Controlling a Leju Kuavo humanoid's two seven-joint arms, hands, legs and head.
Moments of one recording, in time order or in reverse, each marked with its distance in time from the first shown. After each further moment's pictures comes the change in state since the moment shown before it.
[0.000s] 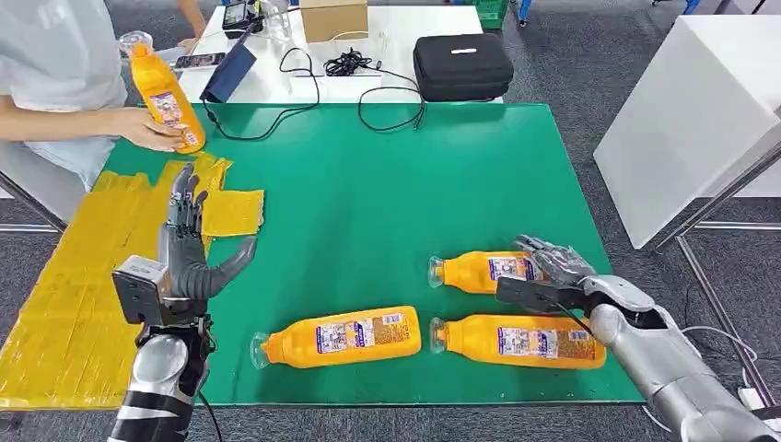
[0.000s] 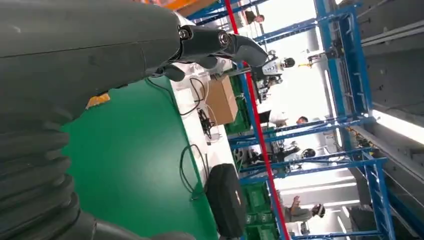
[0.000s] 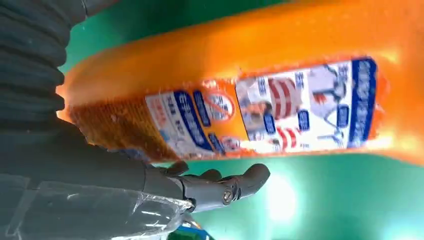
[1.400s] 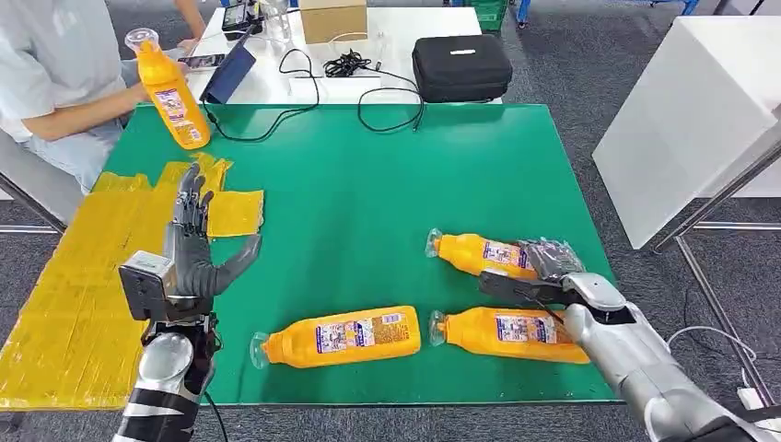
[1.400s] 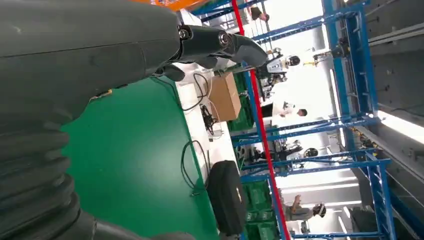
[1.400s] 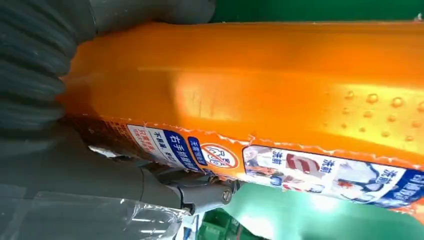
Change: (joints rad) left arm -0.009 -0.015 -0.006 0.017 0.007 0.008 0.017; right arm -0.049 0.127 -0.014 0.174 0.195 -0.157 0.123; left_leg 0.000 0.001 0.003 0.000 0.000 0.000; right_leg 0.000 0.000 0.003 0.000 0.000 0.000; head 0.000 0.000
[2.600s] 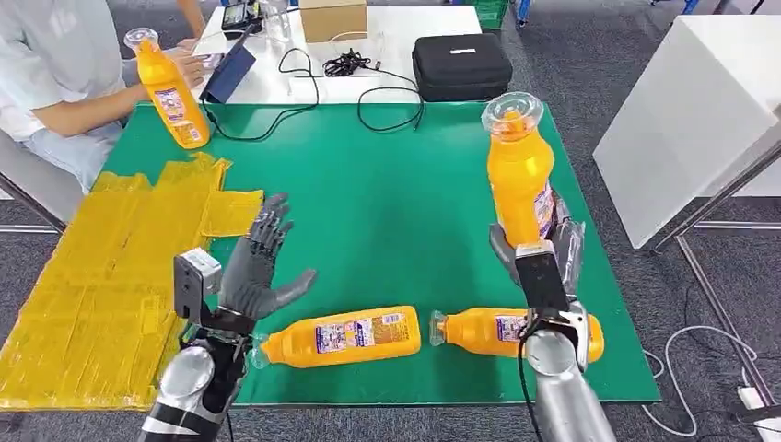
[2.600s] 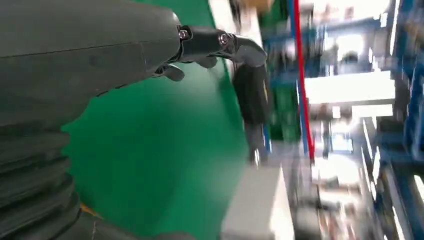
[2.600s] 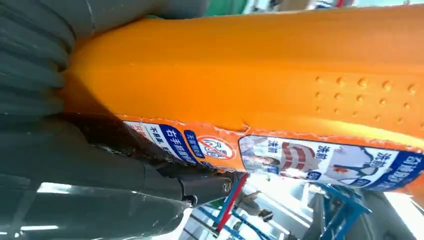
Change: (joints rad) left arm 0.037 -0.007 -0.159 -0.029 0.190 -0.280 0.226; right arm 0.366 0.388 -0.462 -0.656 -0.444 -0.418 -0.314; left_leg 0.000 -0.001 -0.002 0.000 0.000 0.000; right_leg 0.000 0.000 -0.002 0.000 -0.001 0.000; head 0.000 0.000
